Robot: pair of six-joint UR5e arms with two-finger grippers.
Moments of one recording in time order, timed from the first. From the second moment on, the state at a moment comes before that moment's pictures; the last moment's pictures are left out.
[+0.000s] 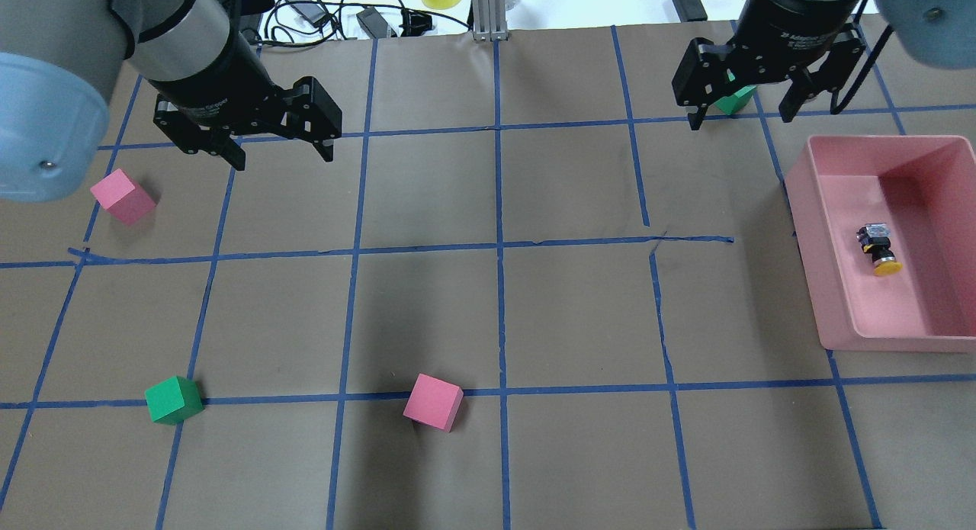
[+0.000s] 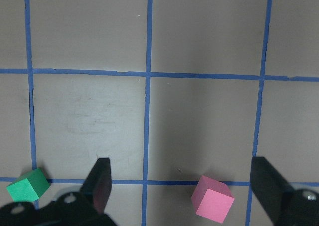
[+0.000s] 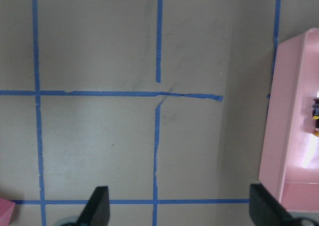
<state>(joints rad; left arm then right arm) -1.63 -1.53 -1.59 -1.48 1.55 -0.11 1.52 -1.53 1.48 -1.54 -1.61 -0.04</state>
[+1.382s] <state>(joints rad) -1.63 -1.53 -1.59 -1.48 1.55 -0.11 1.03 -1.35 1.67 -1.87 -1.63 -0.47</state>
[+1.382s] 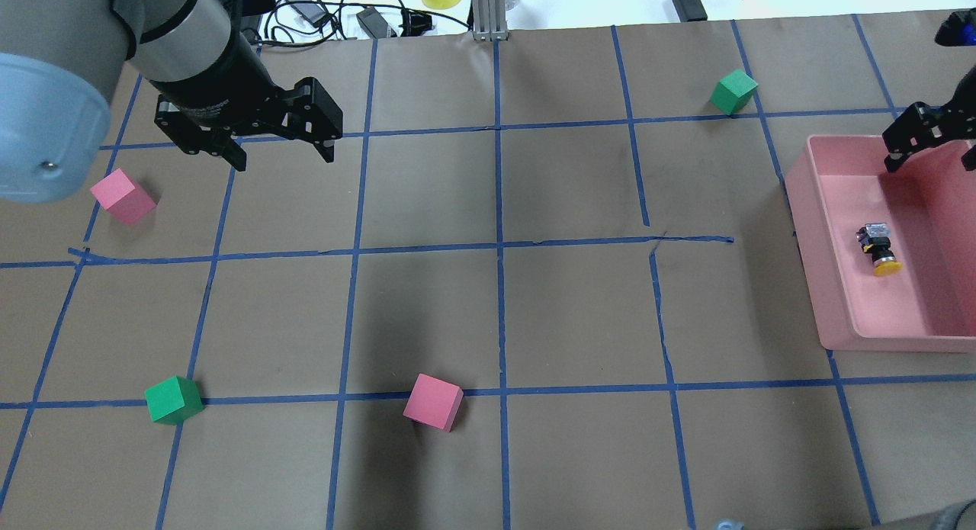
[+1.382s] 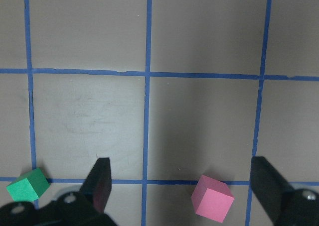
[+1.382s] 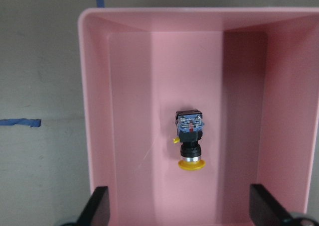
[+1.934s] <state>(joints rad) -1.63 -1.53 -1.60 -1.49 1.55 -0.11 1.00 -1.27 1.77 -2.03 -1.63 -0.47</state>
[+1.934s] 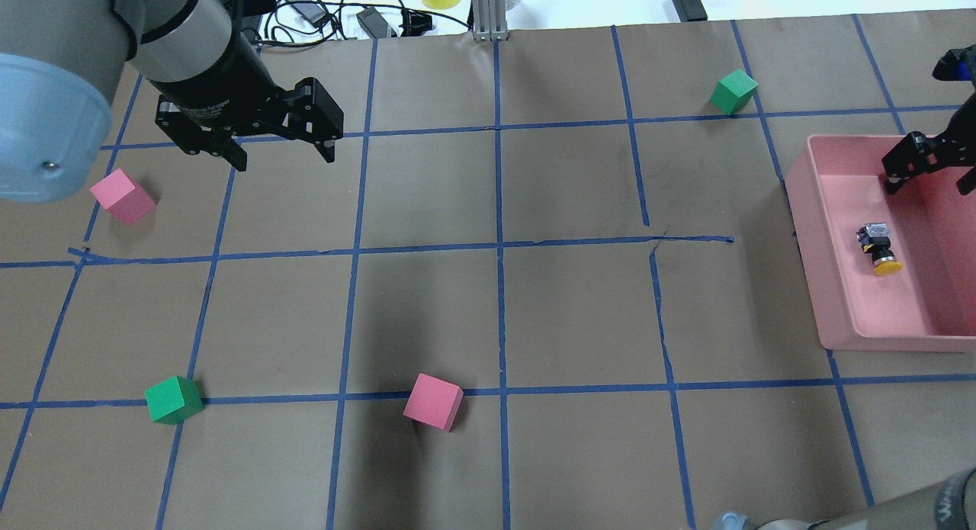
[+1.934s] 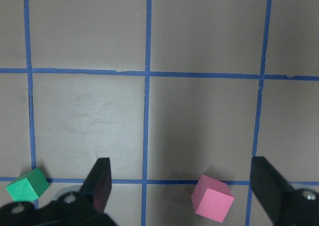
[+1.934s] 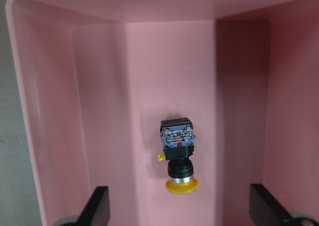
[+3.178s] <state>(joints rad) -1.63 -1.53 -1.60 -1.48 1.55 -0.11 1.00 -1.16 1.82 -2.12 -1.65 -0.48</state>
